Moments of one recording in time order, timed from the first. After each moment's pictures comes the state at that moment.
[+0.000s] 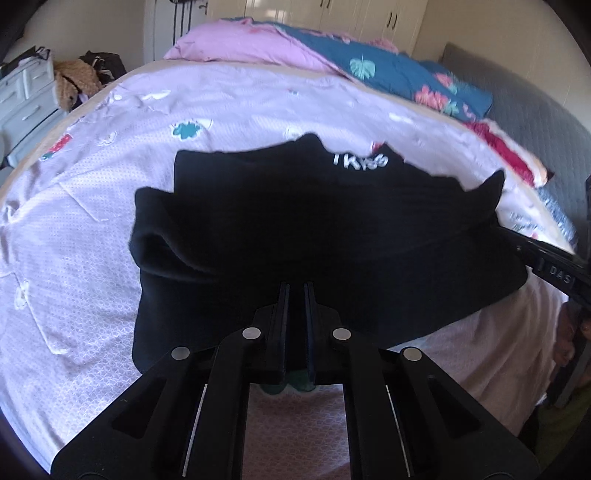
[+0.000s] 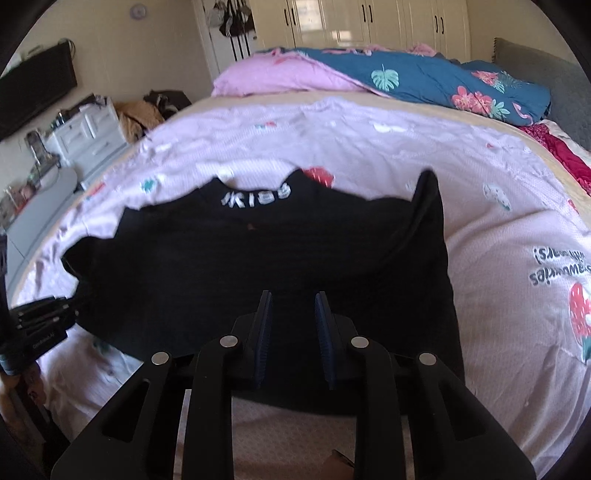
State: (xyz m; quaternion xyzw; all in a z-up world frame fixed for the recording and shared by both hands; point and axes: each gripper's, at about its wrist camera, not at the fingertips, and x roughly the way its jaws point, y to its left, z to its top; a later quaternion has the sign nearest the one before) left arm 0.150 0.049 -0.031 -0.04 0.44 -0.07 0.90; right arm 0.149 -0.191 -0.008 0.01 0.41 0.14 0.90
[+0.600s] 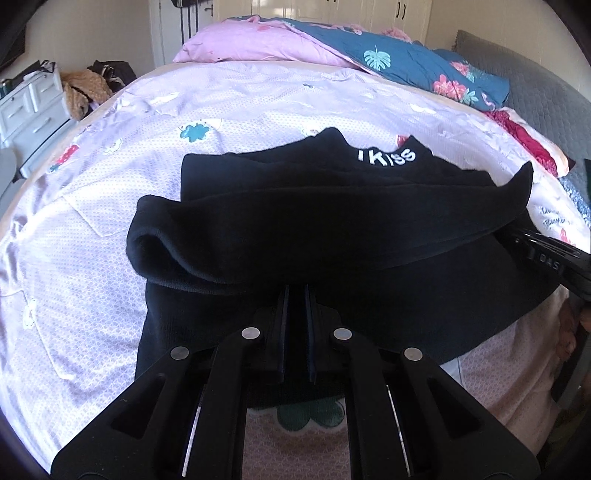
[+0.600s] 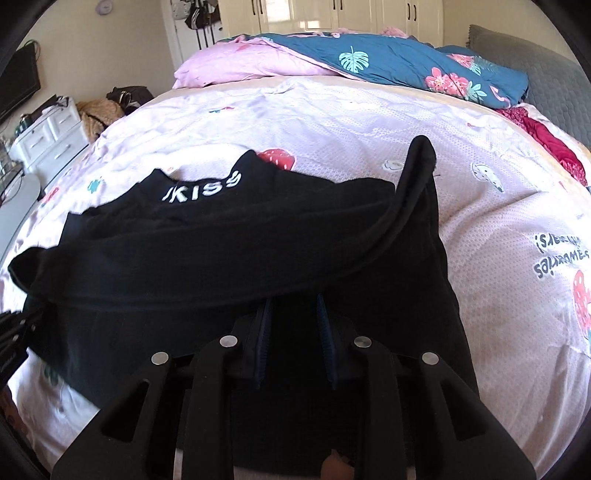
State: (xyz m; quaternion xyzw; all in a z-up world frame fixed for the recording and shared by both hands) left arm 0.173 0.049 -0.039 -0.01 0.43 -0.04 0.90; right arm 0.200 -0.195 -0.043 0.02 0.42 0.08 0.90
